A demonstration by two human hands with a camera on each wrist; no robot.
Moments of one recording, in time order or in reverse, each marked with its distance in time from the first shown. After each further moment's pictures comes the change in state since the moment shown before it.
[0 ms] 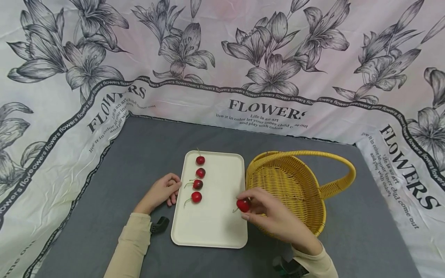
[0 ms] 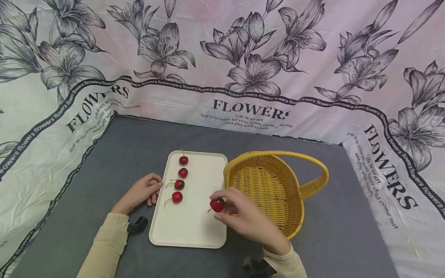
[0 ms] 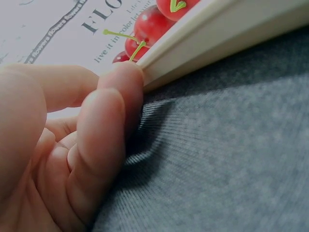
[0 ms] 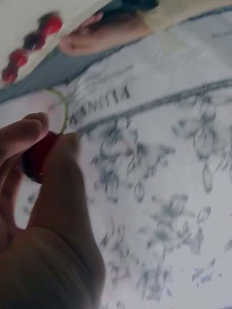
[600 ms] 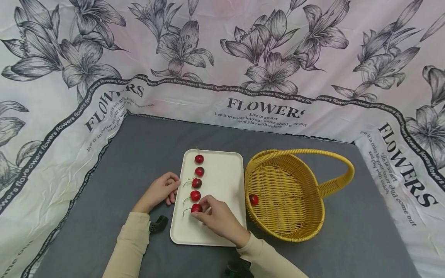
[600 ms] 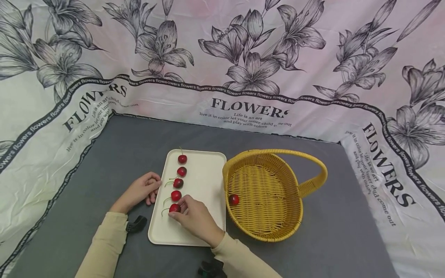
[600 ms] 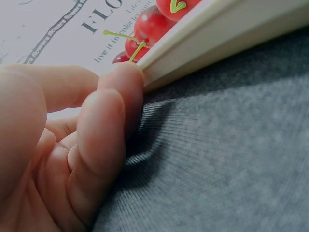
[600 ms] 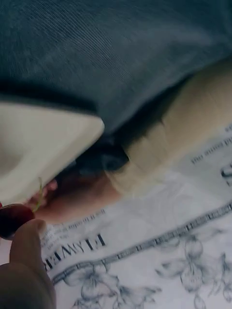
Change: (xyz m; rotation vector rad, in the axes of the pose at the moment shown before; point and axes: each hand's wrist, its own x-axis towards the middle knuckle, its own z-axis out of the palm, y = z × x) left_hand 0.001 -0.001 -0.002 -0.002 -0.009 0.009; right_hand 0.065 0.046 0.119 -0.007 0.076 0.320
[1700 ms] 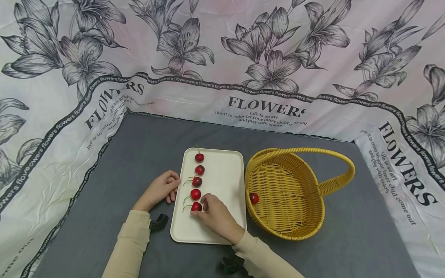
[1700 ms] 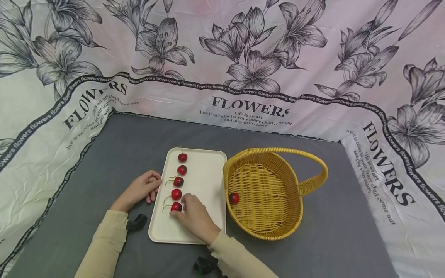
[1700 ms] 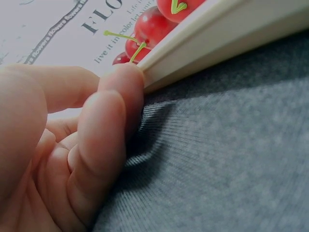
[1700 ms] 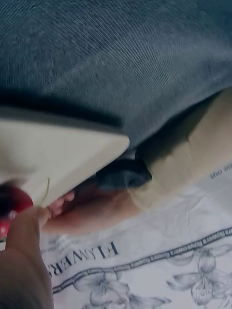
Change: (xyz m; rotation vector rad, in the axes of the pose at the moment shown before) left_hand -0.001 0.002 0.000 0.001 -0.015 0.036; right_hand 0.011 0.010 0.013 -0.227 0.075 0.017
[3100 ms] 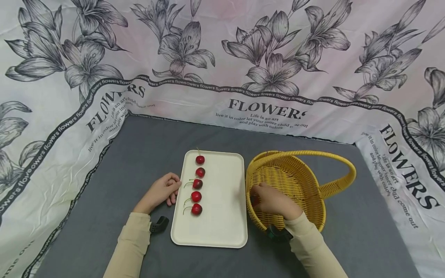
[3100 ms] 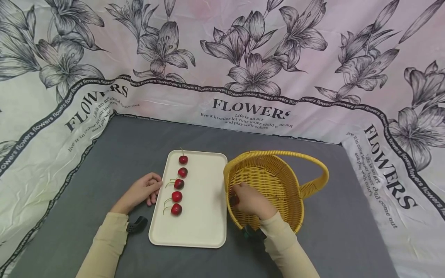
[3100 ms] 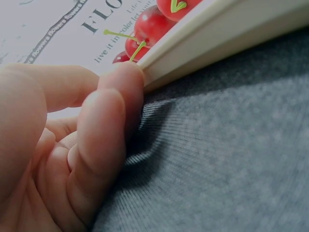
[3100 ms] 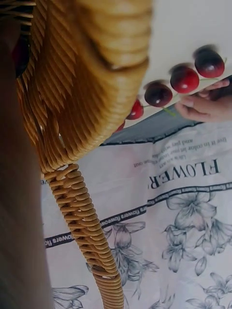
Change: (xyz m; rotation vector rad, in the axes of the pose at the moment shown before) left_hand -0.019 0.037 -0.001 0.006 0.000 -0.041; right_hand -0.010 0.058 -0.145 -0.411 -0.264 -0.039
